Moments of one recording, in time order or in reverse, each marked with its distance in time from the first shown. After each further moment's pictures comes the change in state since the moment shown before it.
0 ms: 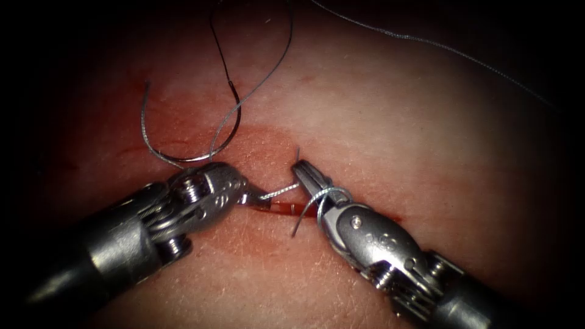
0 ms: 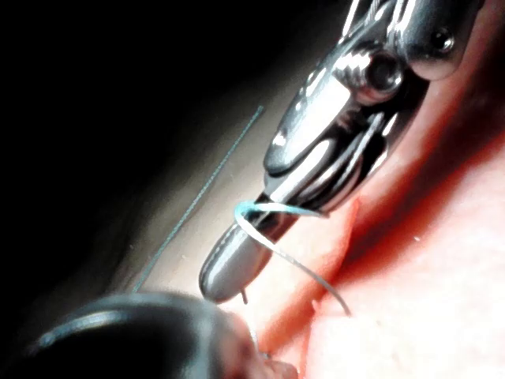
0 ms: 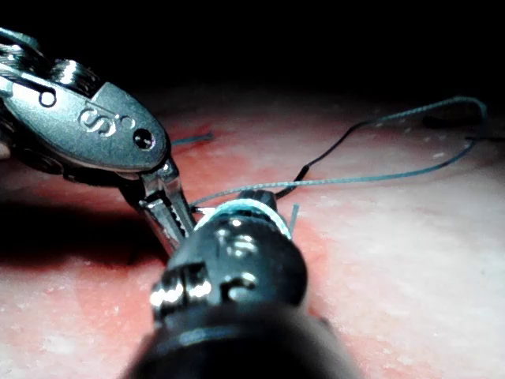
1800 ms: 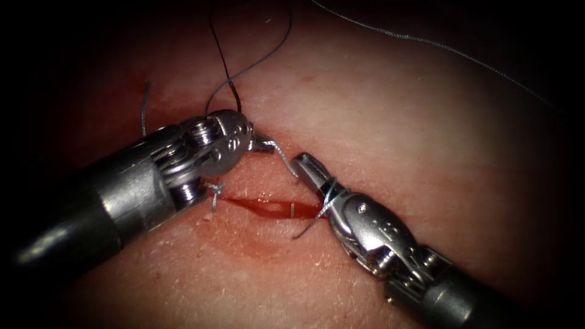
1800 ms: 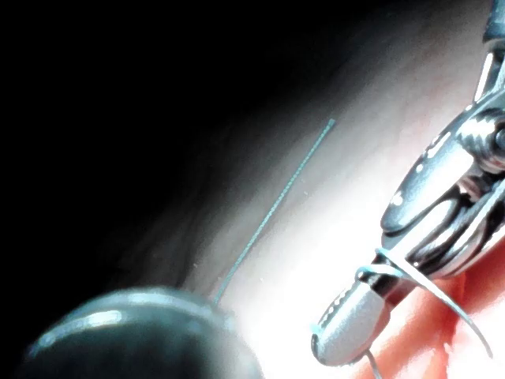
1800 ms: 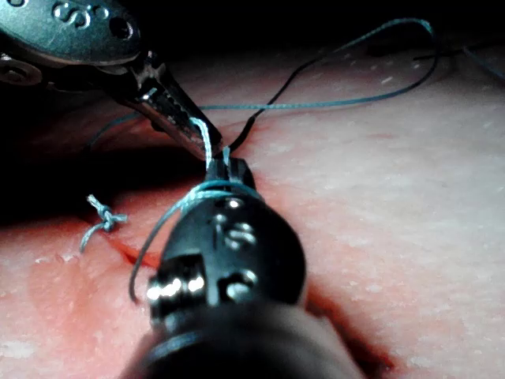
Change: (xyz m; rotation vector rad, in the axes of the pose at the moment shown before) right arm -0.003 0.002 0.002 0.106 0.015 0.298; left arm -0.001 0.007 -0.002 -0.211 0.145 -0.117
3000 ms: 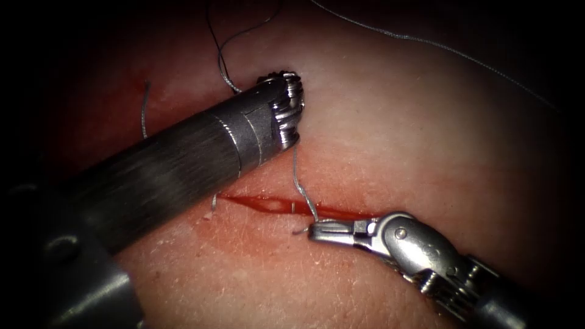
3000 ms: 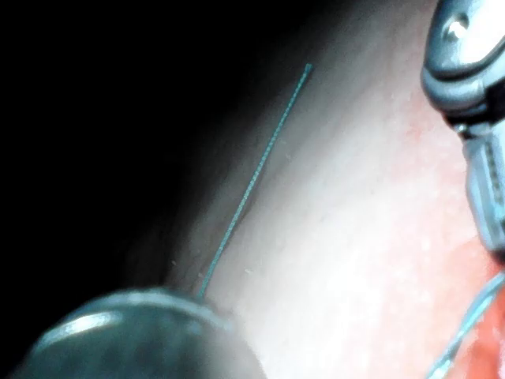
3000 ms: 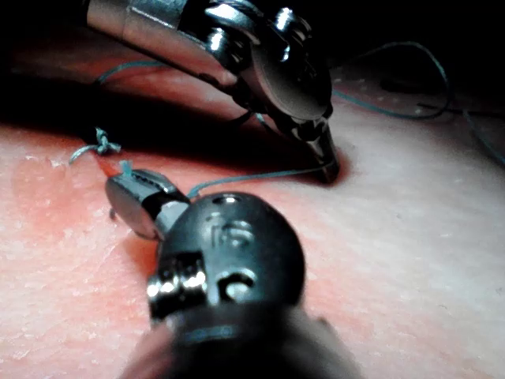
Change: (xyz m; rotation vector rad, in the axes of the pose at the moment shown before) right arm 0.000 0.001 -0.005 0.813 -0.136 -0.509; left arm 0.001 0.005 0.012 -0.425 0.439 -0.023
